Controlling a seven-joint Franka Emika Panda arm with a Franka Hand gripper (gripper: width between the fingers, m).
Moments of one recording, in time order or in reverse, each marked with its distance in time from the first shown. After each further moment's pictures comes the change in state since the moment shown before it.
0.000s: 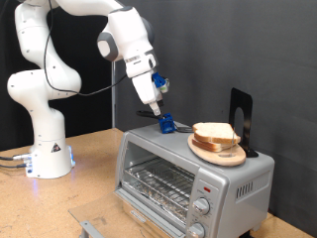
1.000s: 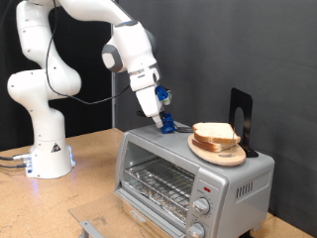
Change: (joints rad) arm 0.003 0.080 0.040 -0.018 0.018 0.084 0.001
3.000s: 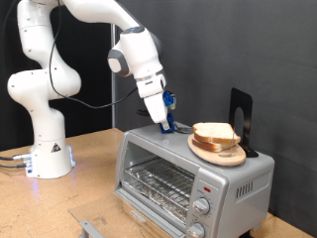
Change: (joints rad) arm 0.021 0.068 0.009 0.032 0.046 -0.001 -0.042
